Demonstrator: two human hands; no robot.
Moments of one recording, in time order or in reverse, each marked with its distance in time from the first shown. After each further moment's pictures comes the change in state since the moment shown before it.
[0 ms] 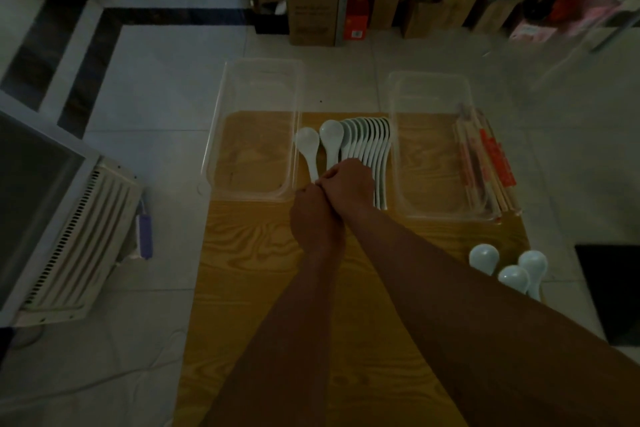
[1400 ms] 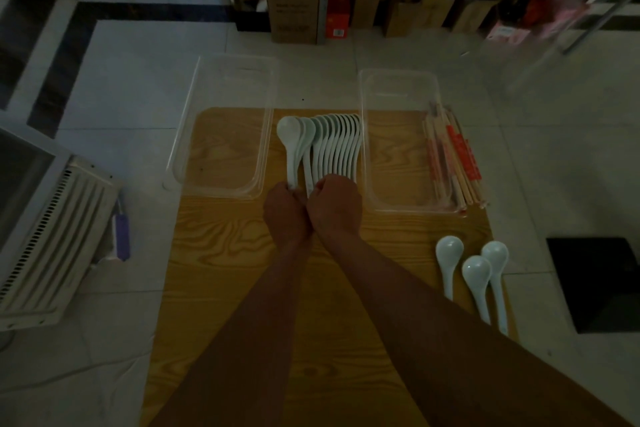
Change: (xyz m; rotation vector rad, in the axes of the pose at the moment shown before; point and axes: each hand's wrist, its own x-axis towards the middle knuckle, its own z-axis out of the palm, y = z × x) left_hand 0.001 -0.003 0.020 -0.275 0.077 -0.038; right_hand -0.046 0.017 -0.027 -0.025 0.082 0.026
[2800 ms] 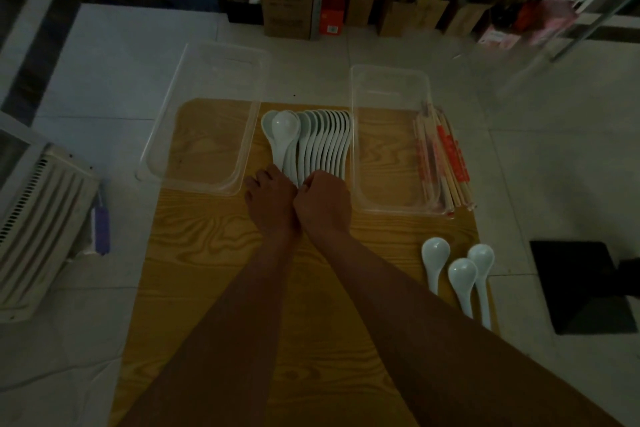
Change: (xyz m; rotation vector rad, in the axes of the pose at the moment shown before) left_hand 0.008 0.006 0.010 0.538 -0.068 0.136; right_hand 0.005 0.006 0.002 -0.025 -0.036 -0.013
